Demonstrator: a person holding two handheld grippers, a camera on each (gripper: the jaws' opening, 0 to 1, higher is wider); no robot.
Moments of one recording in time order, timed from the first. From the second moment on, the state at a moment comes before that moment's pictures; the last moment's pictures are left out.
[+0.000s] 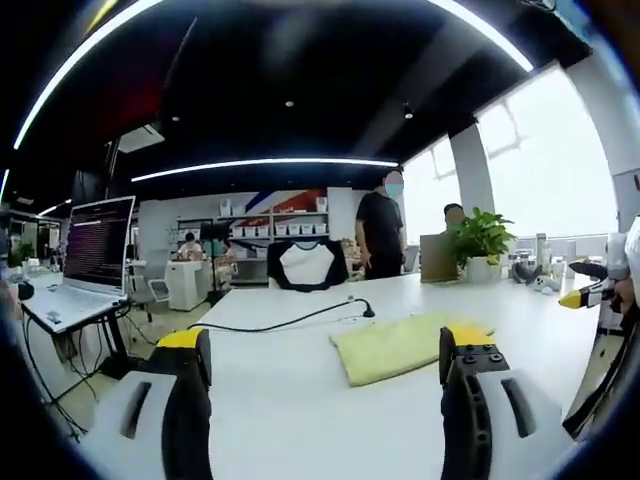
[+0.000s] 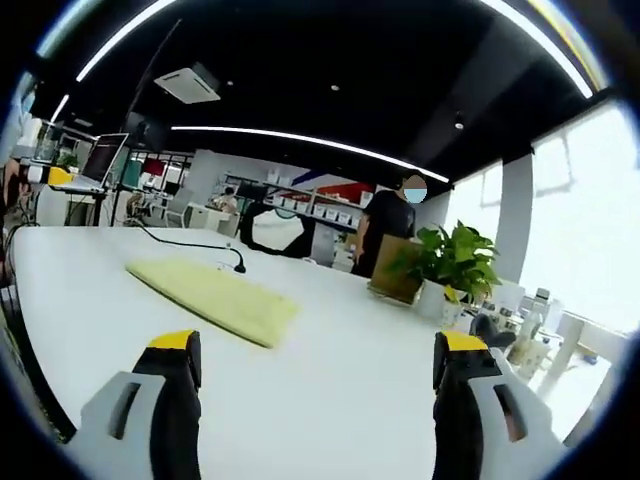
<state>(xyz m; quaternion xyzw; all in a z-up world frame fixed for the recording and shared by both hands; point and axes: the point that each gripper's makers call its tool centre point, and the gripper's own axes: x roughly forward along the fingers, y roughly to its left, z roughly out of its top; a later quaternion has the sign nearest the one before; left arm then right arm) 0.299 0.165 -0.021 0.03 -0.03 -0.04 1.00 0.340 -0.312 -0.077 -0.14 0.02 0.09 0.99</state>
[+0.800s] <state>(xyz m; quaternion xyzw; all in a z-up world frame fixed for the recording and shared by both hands) 0.294 0.171 -0.032 0.05 -0.02 -0.03 1.00 0.333 -0.310 -0.071 -0.14 0.00 0.09 0.99</state>
